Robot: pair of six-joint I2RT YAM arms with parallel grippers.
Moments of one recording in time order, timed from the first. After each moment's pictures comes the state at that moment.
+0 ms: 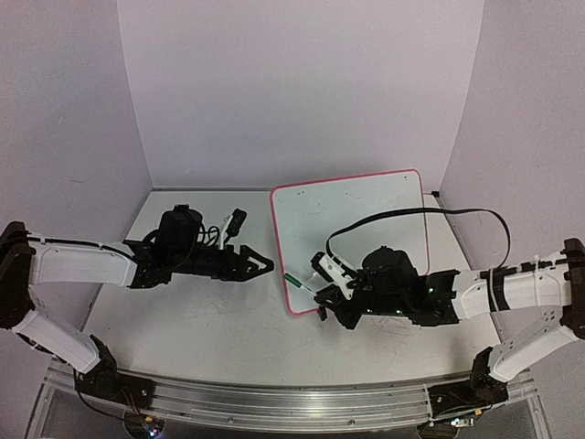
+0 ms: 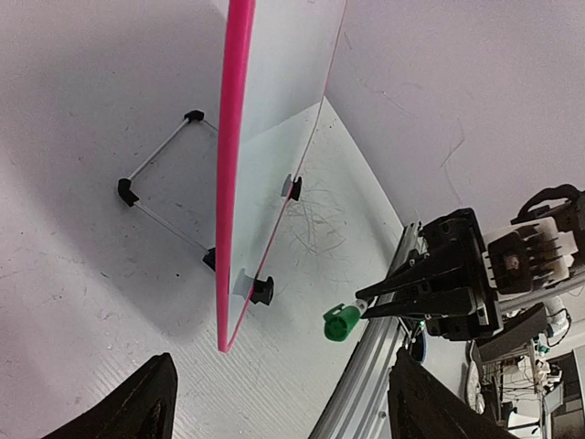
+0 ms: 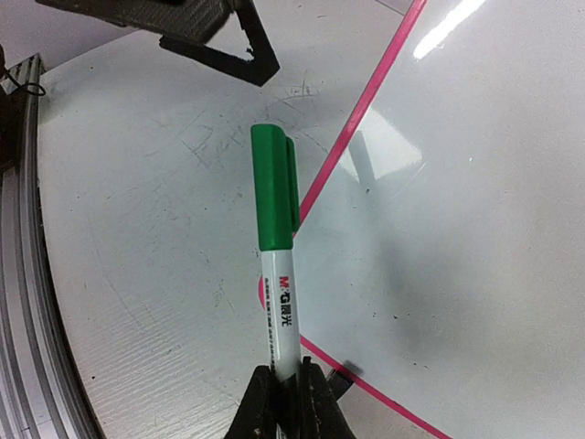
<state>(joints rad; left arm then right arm) -0.77 1.39 0.73 0.24 0.51 -0.63 1.07 1.38 0.71 0.10 0.05 -0.02</state>
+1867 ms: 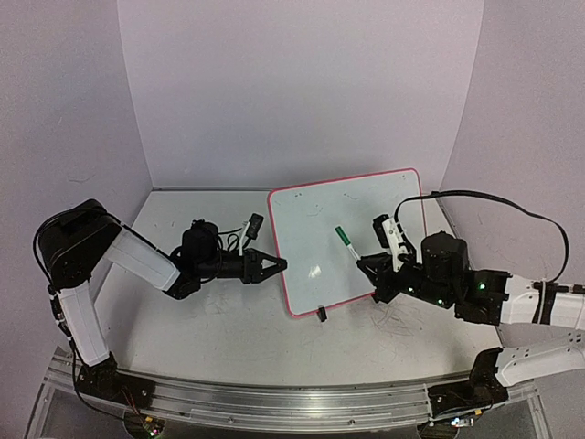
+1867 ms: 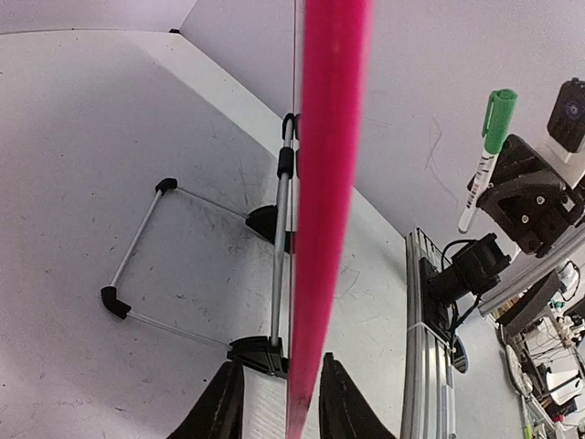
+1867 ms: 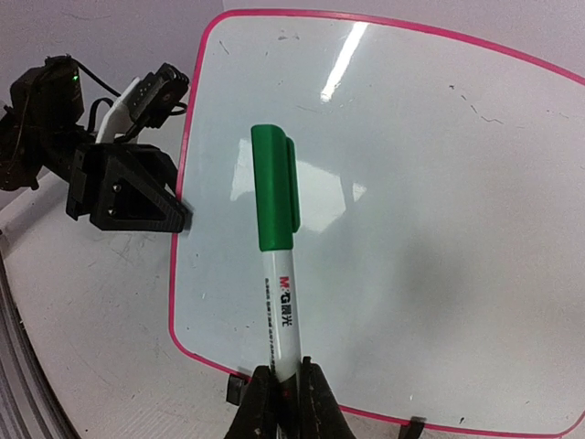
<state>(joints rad) -0.73 1.83 0.75 0.88 0.63 -0.52 0.94 1.01 0.60 0.05 0.19 0.13</state>
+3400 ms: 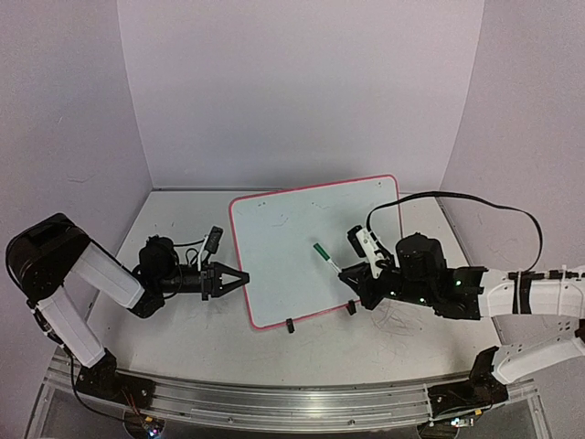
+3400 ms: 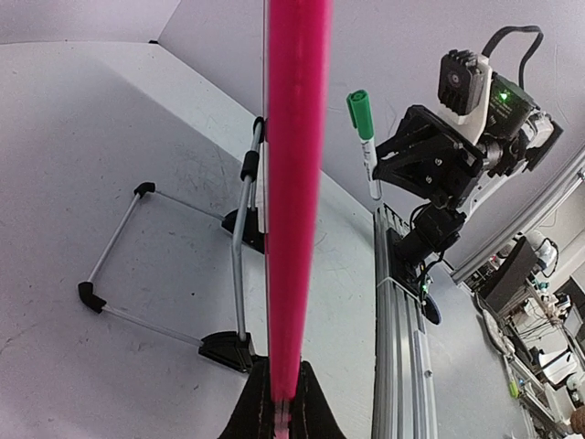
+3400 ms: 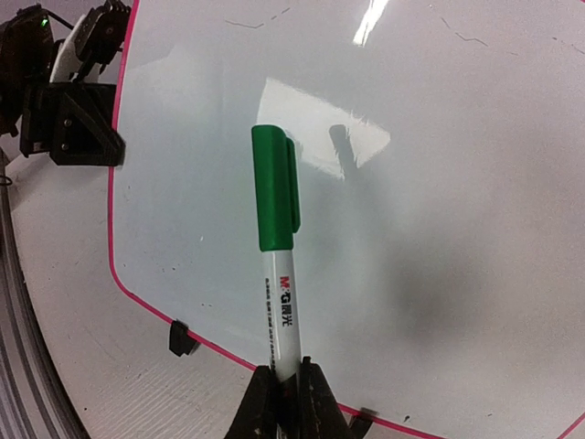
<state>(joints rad) -0.58 1.64 0.42 1.07 0.83 -0.50 0.94 1.19 0.63 0.09 0.08 0.10</state>
